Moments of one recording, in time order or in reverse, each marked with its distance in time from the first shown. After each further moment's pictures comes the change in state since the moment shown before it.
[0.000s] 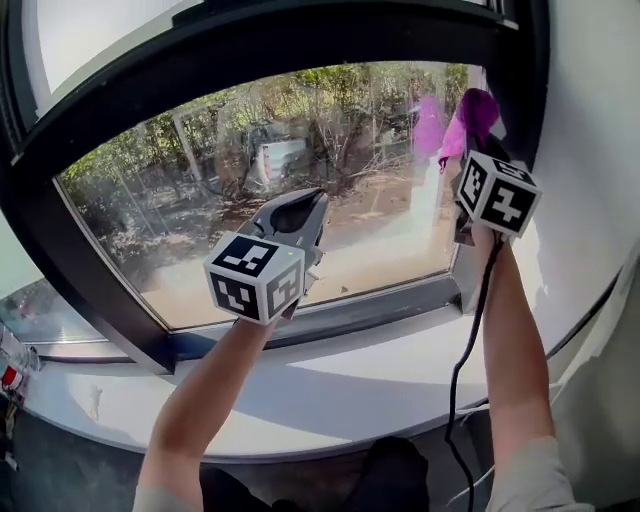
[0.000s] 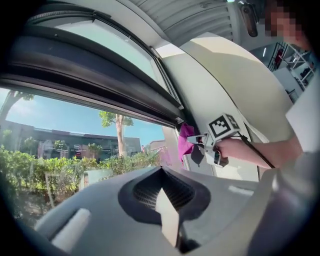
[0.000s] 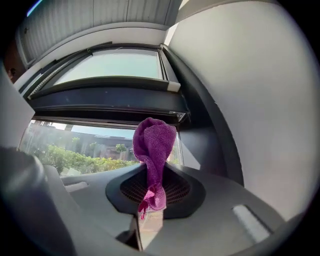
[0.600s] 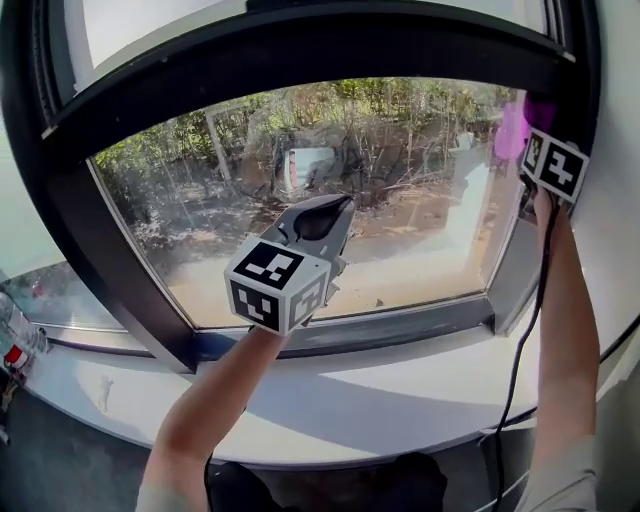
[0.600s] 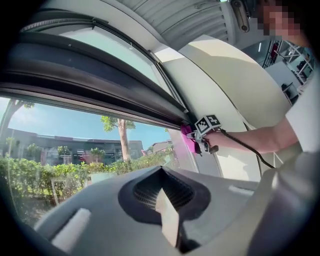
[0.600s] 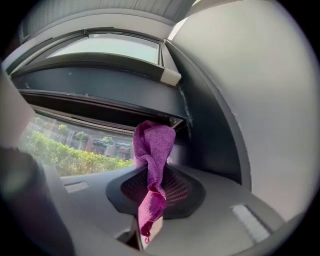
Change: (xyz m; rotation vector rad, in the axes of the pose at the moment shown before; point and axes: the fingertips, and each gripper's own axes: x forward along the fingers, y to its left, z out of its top) left arm -0.036 0.037 0.005 0.050 -0.015 0.021; right arm 0.050 -0.037 0.040 -0.095 0.048 -0.181
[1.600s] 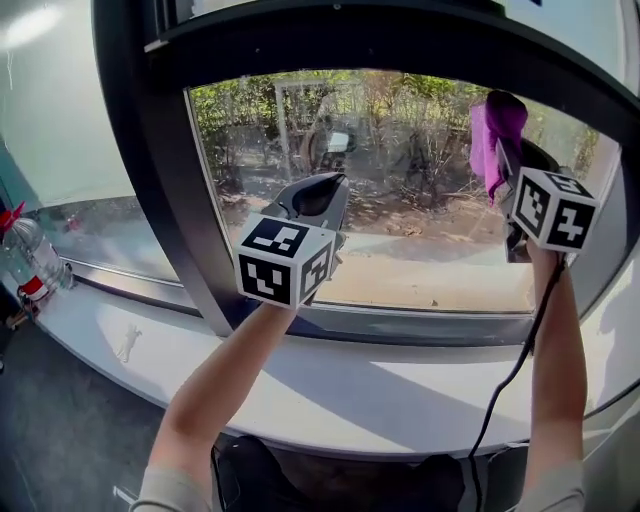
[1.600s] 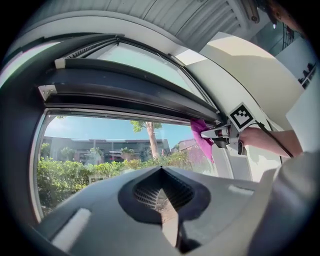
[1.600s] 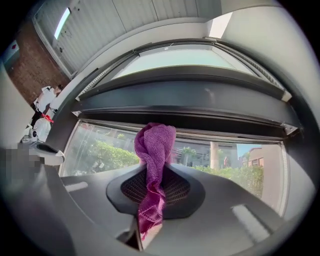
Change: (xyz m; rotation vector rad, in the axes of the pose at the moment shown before) left arm -0.137 0.130 -0.017 -0.026 0.036 0.341; right arm -0.114 0.290 0.008 -0.082 -0.065 0.668
